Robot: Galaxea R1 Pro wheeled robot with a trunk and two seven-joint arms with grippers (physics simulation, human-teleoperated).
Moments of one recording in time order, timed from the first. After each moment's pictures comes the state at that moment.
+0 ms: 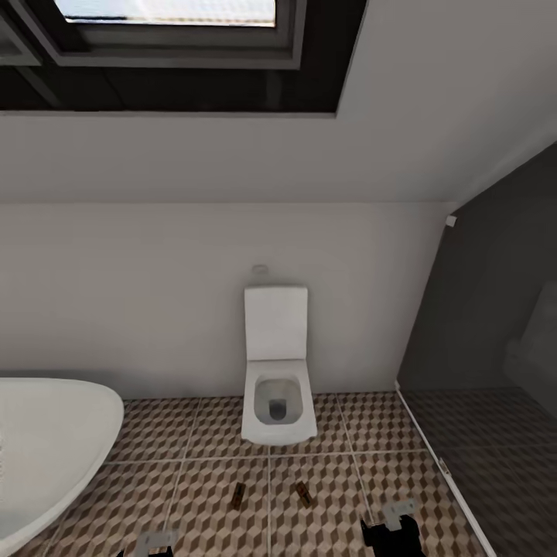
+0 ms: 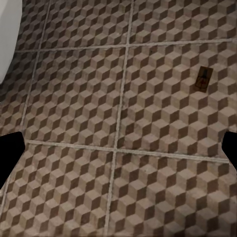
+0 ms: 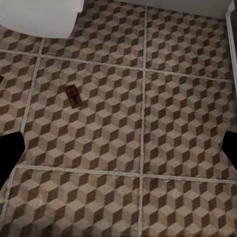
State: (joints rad) left arm -0.47 0.01 -0.19 0.08 0.15 -0.40 0.29; right arm -0.49 -0.04 0.50 -0.02 -0.33 -0.35 -0.06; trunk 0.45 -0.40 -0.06
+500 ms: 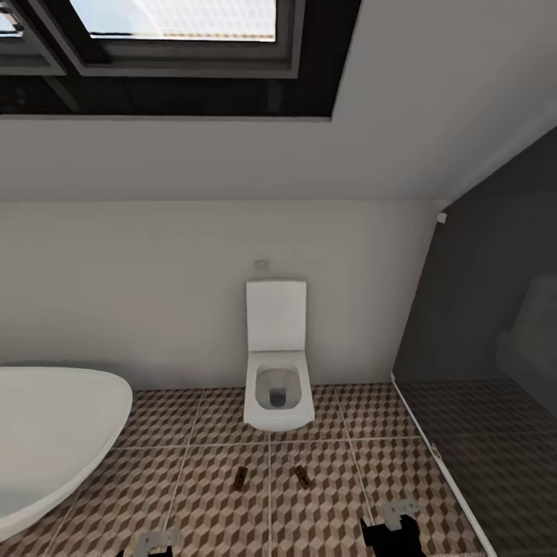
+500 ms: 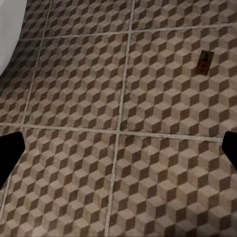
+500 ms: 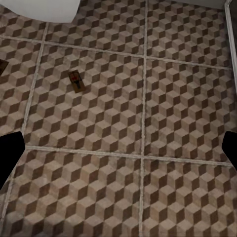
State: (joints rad) left arm -0.47 0.01 -0.19 0.08 0.15 -0.40 0.29; right arm -0.49 -0.04 0.50 -0.02 -0.33 -0.35 -0.06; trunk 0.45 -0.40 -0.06
